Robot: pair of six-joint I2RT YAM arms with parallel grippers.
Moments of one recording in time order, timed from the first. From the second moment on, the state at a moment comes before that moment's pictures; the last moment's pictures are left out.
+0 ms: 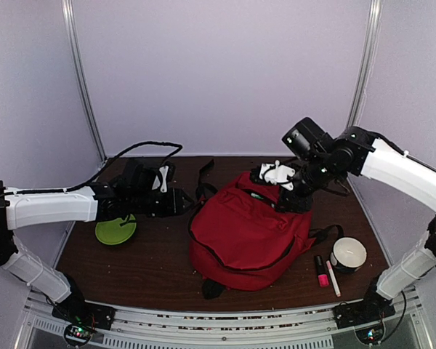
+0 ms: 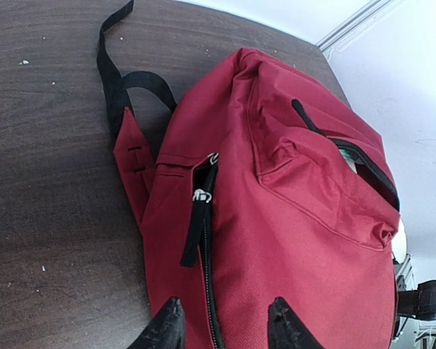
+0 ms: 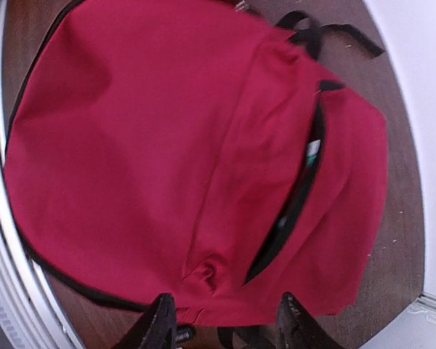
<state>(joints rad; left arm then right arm) -0.78 1.41 0.91 -0.10 0.06 -0.68 0.82 1.48 1.52 -1.05 0.04 -0.51</state>
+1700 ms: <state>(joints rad) -0.78 1.38 0.89 -0.08 0.03 -0.66 0.80 1.40 0.69 -0.72 0.11 -1.34</state>
